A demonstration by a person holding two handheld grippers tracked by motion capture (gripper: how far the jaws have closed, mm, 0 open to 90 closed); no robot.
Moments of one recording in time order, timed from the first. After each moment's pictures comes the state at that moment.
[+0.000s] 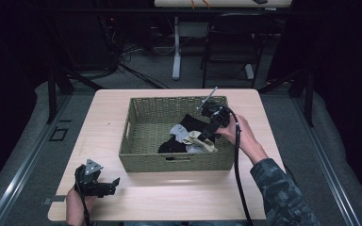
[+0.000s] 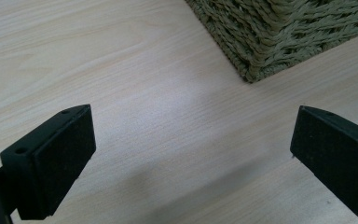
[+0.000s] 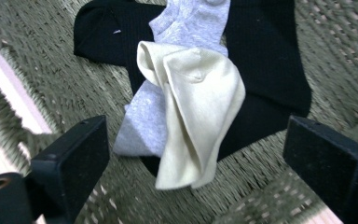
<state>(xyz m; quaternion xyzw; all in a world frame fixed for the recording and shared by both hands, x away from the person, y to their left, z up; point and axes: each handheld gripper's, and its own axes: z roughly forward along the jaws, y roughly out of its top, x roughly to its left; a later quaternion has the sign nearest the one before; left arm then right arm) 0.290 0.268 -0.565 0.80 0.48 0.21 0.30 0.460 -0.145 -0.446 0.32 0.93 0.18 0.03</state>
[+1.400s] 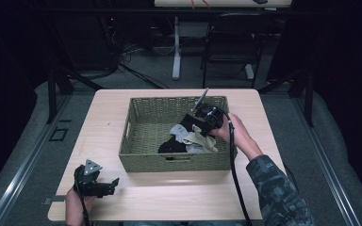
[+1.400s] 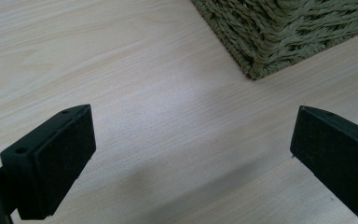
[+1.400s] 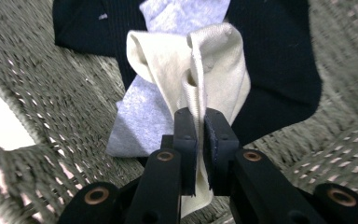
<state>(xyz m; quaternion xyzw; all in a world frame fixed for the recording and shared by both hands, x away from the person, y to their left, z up) 0.289 0.270 -0.566 0.79 0.49 0.21 0.30 0.470 -0.128 -0.452 0.33 0.94 0.12 0.03</state>
